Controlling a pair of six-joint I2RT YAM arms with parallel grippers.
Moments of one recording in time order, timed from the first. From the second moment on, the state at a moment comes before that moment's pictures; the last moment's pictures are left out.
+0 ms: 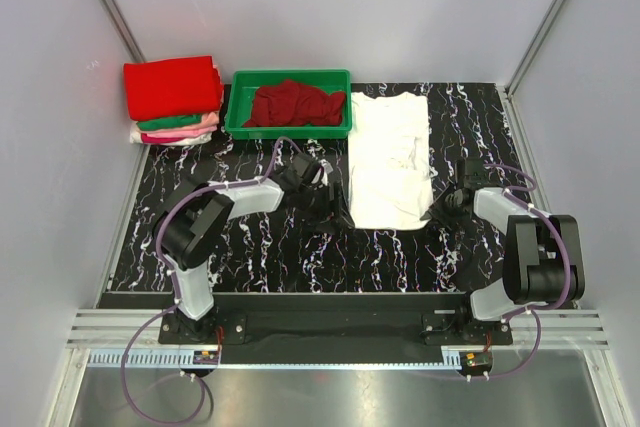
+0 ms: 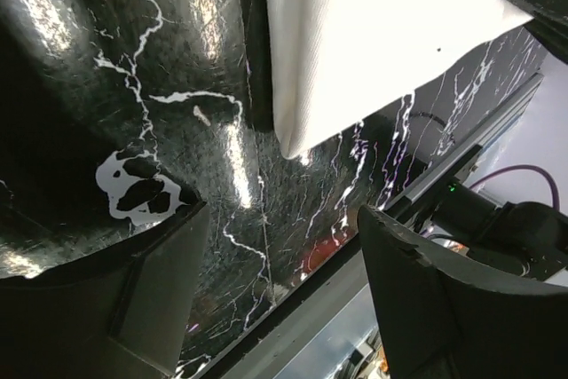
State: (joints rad) left arm -0.65 1.85 1.04 -0.19 0.53 -0.80; right arm 0.00 1.50 0.72 -0.39 -0.19 0.77
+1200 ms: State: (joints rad) left arm -0.76 1.84 1.06 -0.13 0.35 -0.94; right arm 0.00 1.35 0.72 -0.50 -0.25 0.76
